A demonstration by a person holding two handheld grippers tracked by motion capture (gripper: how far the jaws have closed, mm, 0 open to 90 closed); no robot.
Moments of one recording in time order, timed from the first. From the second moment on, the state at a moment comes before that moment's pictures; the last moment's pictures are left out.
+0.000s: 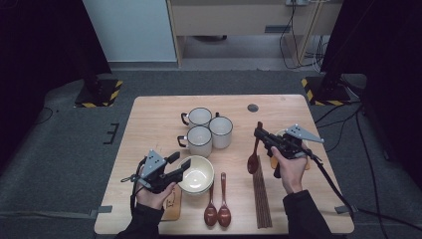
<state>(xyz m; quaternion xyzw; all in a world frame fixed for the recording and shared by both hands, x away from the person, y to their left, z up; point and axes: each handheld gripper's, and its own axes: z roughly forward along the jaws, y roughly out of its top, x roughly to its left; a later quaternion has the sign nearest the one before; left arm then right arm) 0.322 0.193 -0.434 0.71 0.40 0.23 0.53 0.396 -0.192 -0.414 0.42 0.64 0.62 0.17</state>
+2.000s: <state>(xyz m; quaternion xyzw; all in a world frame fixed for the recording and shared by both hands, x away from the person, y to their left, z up) 0.372 0.267 -0.509 0.70 0.55 0.27 0.35 0.419 -0.200 -0.395 0.44 0.61 0.62 0.22</state>
